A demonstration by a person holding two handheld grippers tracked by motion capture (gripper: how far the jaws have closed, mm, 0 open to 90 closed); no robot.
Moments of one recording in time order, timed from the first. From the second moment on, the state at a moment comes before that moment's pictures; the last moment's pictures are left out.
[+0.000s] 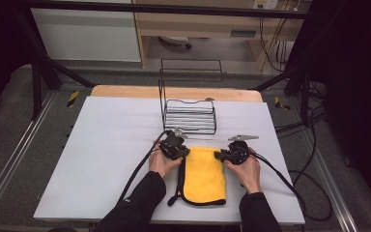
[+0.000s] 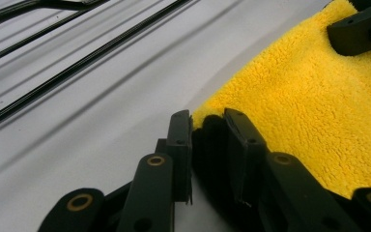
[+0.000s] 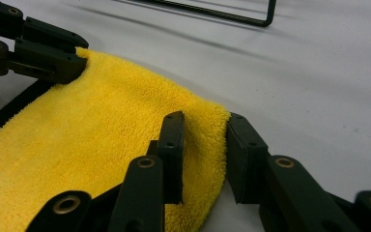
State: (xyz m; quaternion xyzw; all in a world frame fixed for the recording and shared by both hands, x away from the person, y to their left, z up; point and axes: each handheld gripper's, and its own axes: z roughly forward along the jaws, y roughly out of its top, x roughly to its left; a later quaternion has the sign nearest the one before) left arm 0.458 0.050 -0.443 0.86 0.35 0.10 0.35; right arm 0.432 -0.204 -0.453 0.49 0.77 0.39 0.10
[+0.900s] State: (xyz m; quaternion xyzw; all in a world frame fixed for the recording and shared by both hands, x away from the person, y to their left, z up) left arm 0.448 0.067 -0.429 0.83 0.36 0.09 0.41; right arm 0.420 -0.206 -0.437 0.48 0.75 0.44 0.11
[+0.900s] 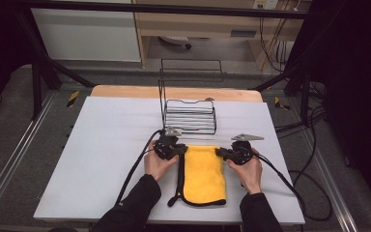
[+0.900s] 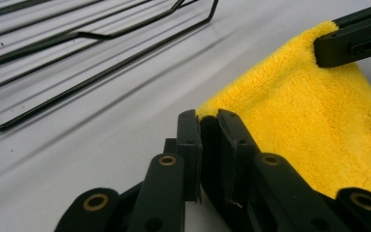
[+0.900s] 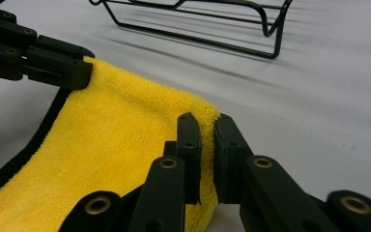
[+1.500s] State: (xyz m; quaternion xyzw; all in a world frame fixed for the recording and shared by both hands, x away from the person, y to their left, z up) left arm 0.425 0.080 -0.411 0.81 0.35 0.10 0.46; right arm 0.399 -0.207 -0.413 0.45 0.74 0.47 0.13
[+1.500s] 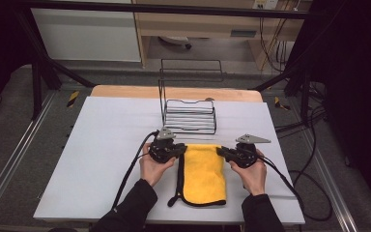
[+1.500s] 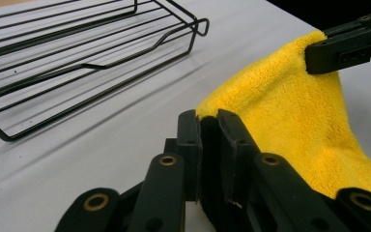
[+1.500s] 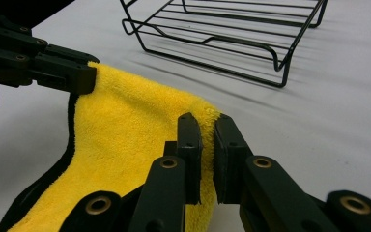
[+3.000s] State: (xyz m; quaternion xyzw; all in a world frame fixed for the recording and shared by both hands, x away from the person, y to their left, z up) left arm 0.397 0.097 -0.354 0.75 0.32 0.15 0.55; right arm 0.370 -0.200 -0.348 0.40 0.72 0.53 0.21
